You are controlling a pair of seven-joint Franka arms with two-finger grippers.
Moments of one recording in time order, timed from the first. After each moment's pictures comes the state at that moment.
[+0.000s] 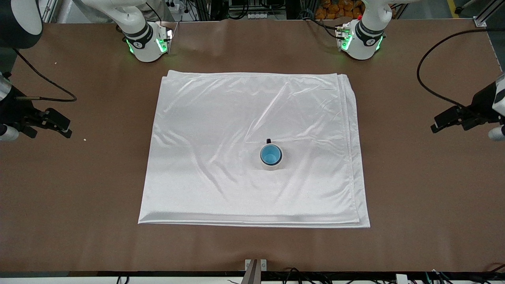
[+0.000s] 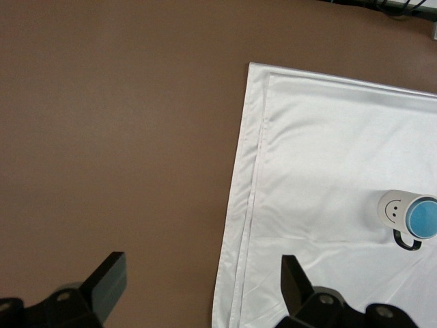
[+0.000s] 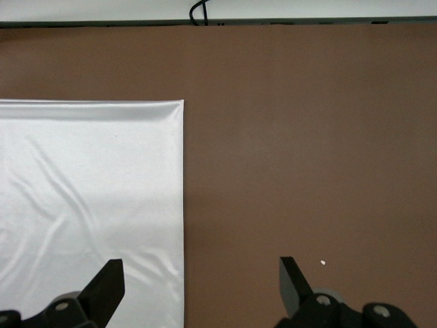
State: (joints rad) left arm -0.03 0.02 0.05 -1.64 -0.09 1.75 -0.08; right arm 0.06 0.06 -0.06 -1.61 -0.01 1.81 0.01
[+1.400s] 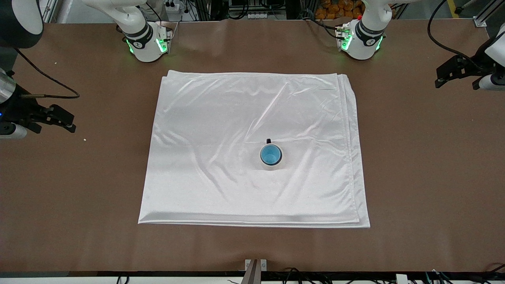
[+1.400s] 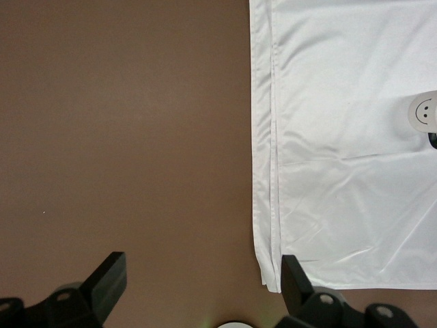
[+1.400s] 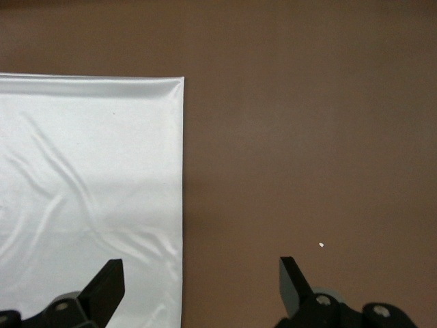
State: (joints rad) left arm -0.02 -0.12 -0.01 -1.66 0.02 1.52 0.04; right arm 0.06 0.06 -0.05 -1.61 -0.01 1.75 0.00
